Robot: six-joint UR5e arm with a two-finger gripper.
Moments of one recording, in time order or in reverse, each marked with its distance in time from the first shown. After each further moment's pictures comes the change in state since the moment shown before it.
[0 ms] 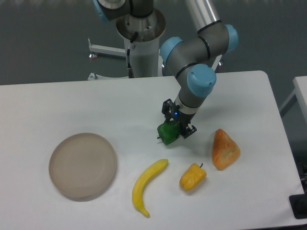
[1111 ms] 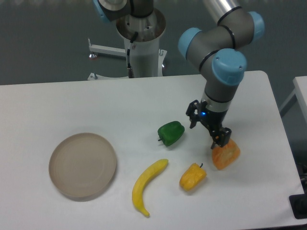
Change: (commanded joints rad) arm 0.066 -0.071 0.363 -0.051 0.061 0.138
